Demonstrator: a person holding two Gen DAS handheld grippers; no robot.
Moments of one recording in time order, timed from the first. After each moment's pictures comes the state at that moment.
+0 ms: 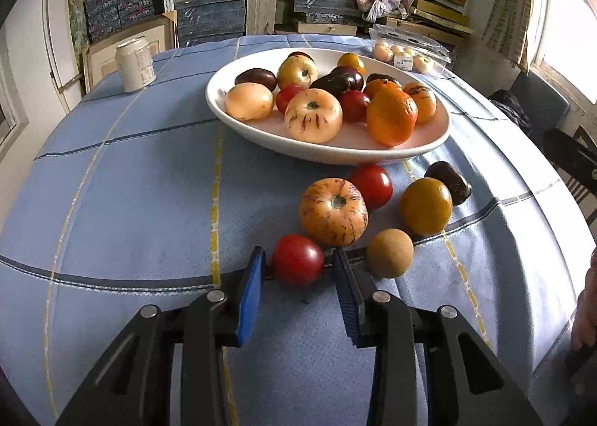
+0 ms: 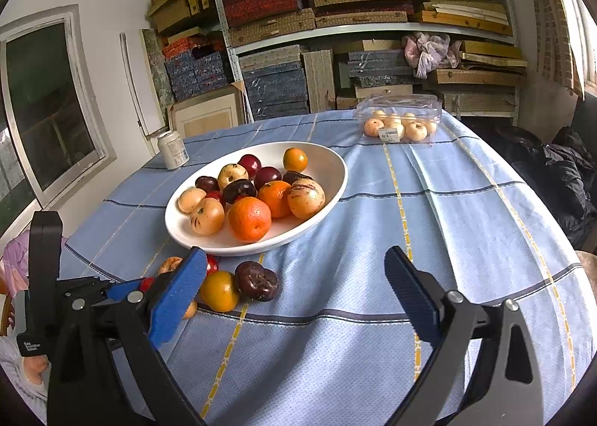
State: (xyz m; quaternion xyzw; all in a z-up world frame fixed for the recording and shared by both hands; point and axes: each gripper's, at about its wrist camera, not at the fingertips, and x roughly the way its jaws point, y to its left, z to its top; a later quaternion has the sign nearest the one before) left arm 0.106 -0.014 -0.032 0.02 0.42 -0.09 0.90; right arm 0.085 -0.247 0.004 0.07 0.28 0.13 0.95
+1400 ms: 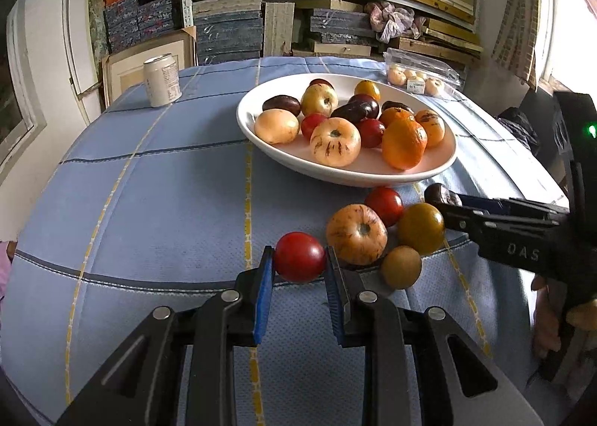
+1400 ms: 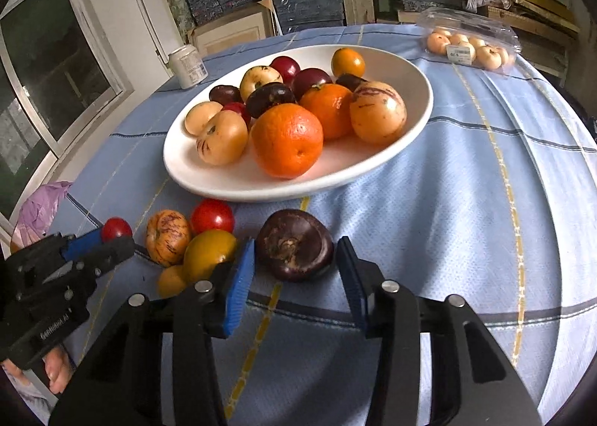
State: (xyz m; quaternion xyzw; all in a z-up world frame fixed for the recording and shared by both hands) left arm 0.091 -0.004 -0.017 0.02 0.39 -0.06 0.92; right arm 0.150 -0.196 -0.049 0.05 0.42 0.20 0.88
